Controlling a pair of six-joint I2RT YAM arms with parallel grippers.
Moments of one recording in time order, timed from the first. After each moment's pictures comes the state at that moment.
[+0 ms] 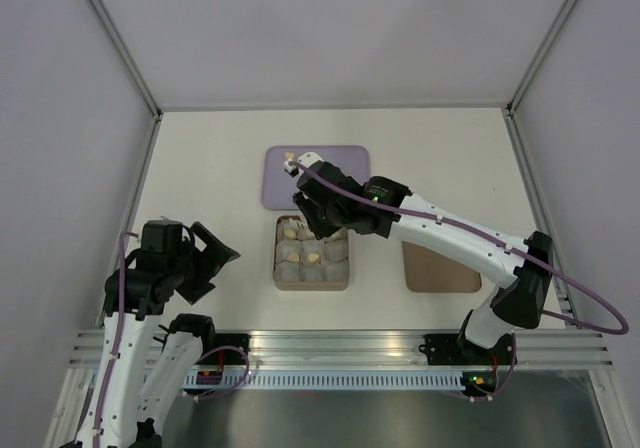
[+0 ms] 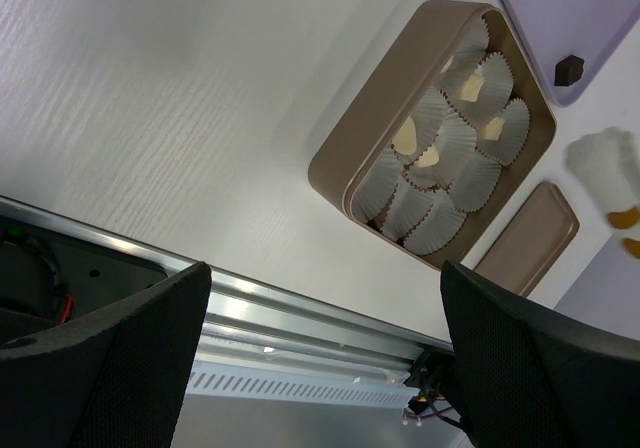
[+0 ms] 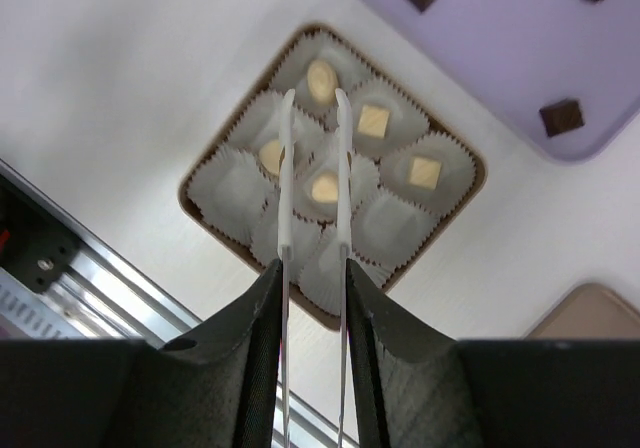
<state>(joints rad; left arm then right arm) -0.11 0.59 0.86 -1.22 0.09 -0.95 1.06 1.62 1.59 -0.86 0.21 0.33</state>
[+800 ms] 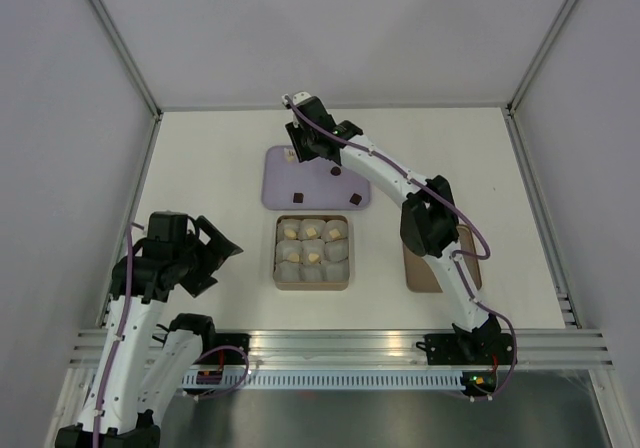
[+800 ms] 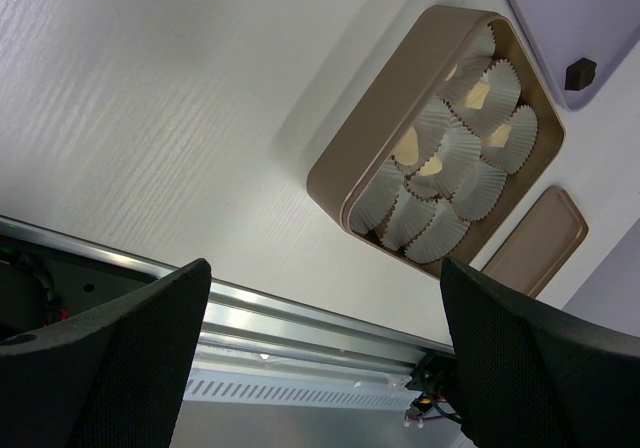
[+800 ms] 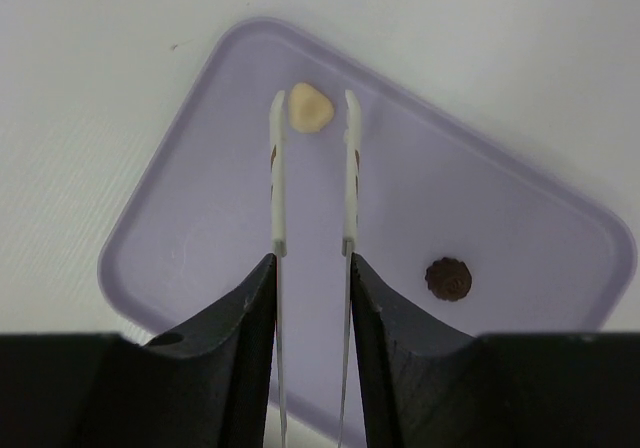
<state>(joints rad) -0.11 0.67 0.84 -1.17 0.09 -0.94 0.70 2.34 2.23 -0.60 0.13 0.13</state>
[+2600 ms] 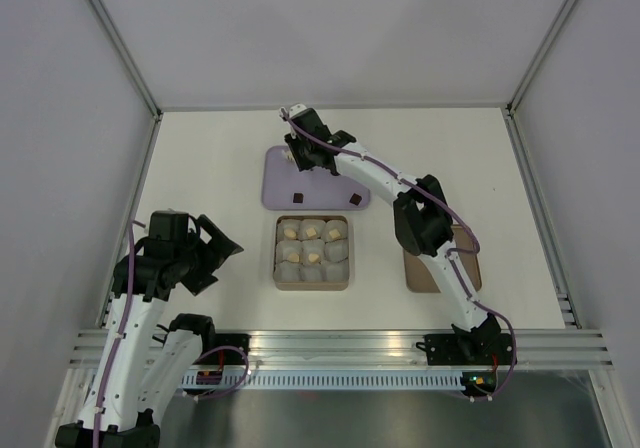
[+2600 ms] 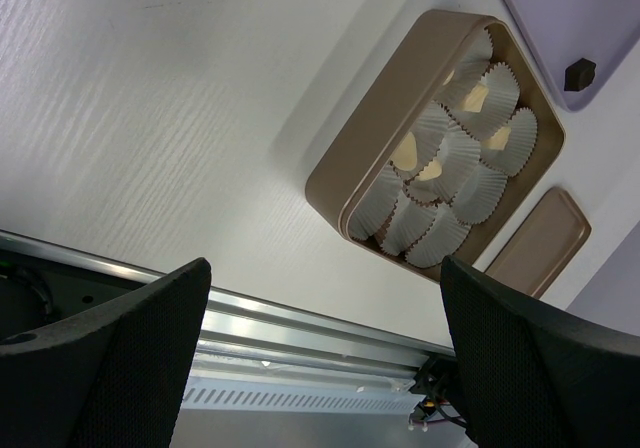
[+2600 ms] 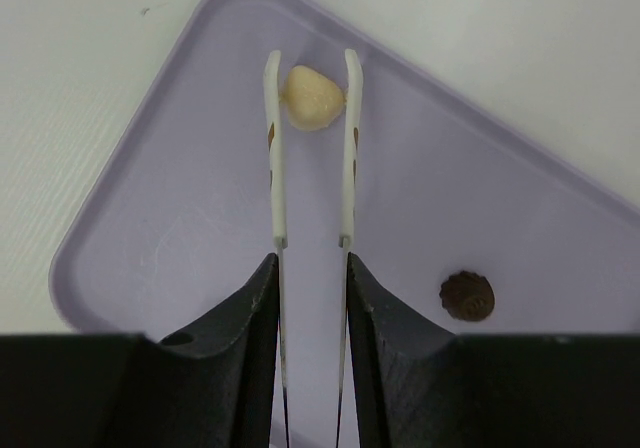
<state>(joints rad) -0.11 0.68 0.83 -1.13 0.09 -0.92 0.70 2.44 2.22 -0.52 0.14 0.10</state>
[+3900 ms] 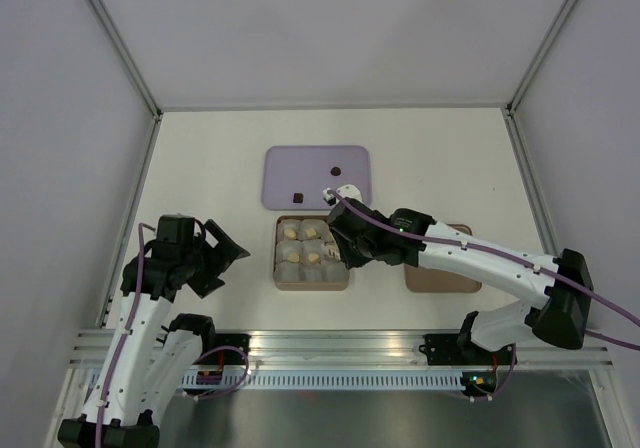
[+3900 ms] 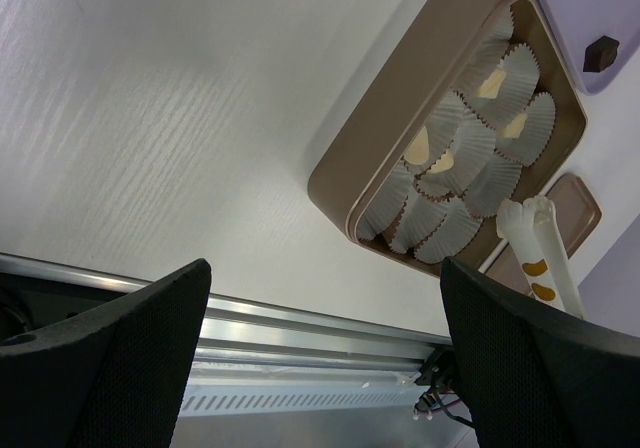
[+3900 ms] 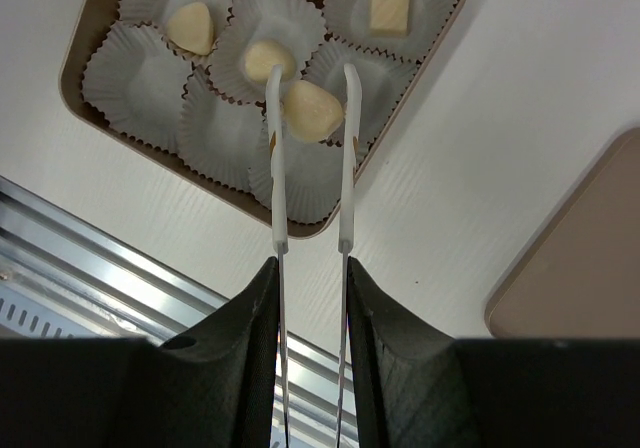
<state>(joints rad) -0.12 0.67 0.73 -1.06 0.14 -0.92 1.08 1.39 1.22 -0.82 0.25 0.53</state>
